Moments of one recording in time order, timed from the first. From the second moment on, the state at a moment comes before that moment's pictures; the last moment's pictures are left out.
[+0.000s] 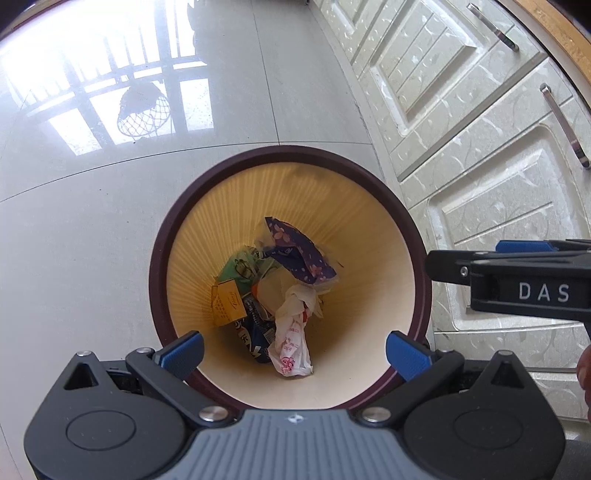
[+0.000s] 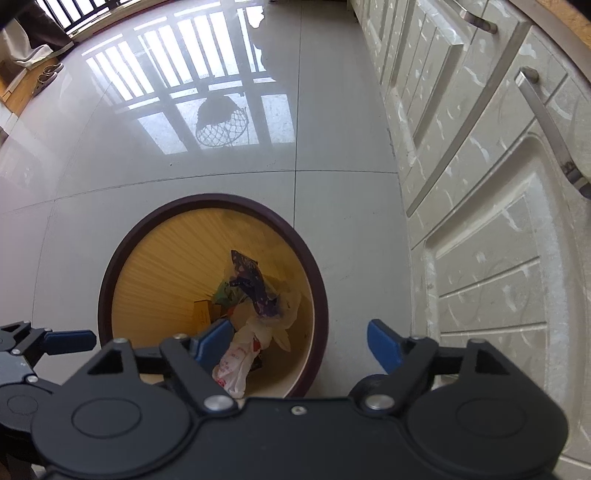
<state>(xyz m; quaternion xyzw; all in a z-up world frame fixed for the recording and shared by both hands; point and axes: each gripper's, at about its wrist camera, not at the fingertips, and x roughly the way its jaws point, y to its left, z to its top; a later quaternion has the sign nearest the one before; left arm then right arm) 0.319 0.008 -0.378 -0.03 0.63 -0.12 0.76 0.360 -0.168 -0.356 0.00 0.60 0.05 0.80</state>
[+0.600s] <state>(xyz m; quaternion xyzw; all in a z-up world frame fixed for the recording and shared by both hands) 0.306 0.037 -0.357 -0.05 0.61 -0.06 0.79 0.353 -0.175 -0.349 -0.02 0.59 0.06 0.81</state>
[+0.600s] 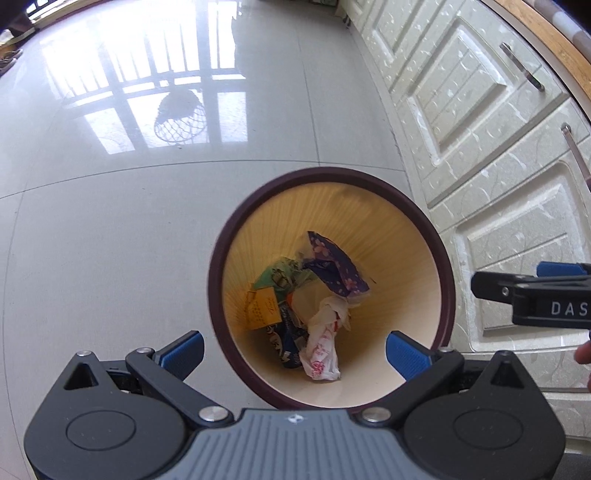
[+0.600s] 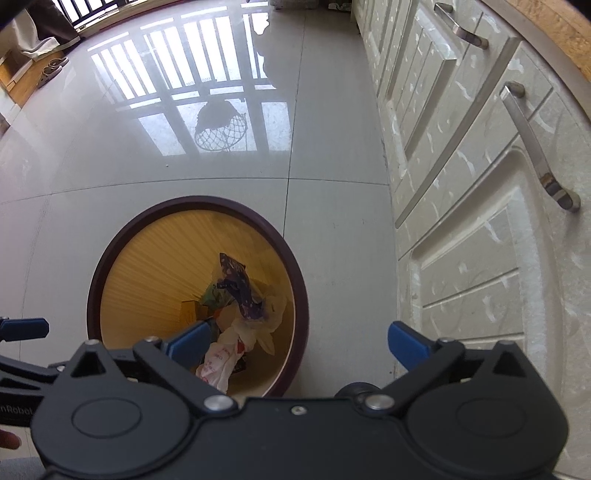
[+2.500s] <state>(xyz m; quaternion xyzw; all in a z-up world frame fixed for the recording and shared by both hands) 0.232 -0.015 -0.103 -0.08 0.25 -0.04 0.97 0.254 -0.273 -0.081 -0.03 0.22 0.00 0.97</state>
